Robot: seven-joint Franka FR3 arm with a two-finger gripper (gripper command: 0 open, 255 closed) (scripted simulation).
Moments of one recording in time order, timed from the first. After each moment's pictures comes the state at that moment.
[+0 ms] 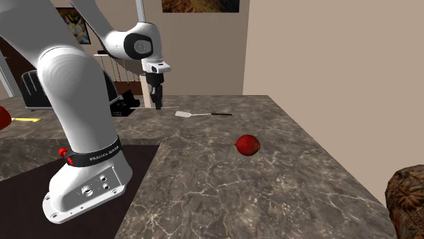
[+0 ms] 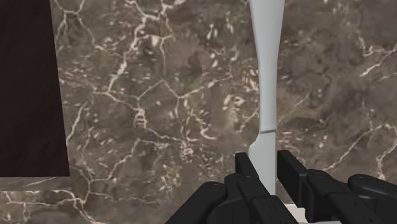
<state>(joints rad) -0.18 -0.37 0.74 -2.84 0.49 2.54 0.94</state>
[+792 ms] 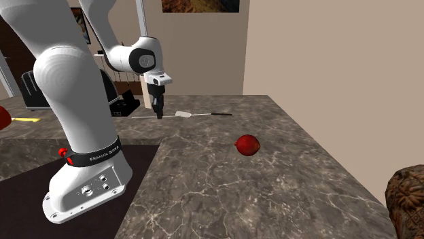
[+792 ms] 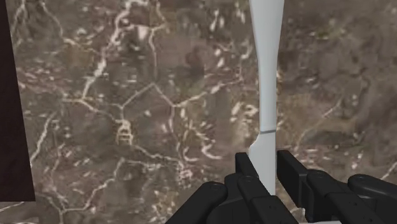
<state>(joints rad) -0.28 -0.17 0.83 -2.86 0.39 2.76 1.01</state>
